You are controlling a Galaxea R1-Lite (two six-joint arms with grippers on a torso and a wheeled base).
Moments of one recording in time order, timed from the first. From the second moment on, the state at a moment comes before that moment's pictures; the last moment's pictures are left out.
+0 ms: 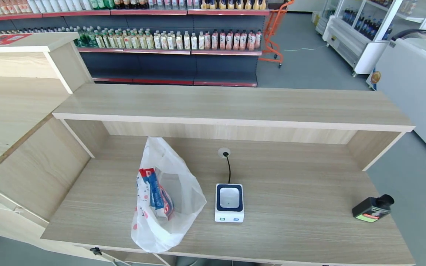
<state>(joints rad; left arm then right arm) 0.00 0.00 0.00 0.00 -0.01 -0.01 0.14 0.70 -0.57 0.17 0.11 0.38</state>
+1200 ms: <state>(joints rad) 0.00 0.00 0.00 0.00 -0.02 -0.01 0.13 0.73 -0.58 0.37 0.02 0.36</state>
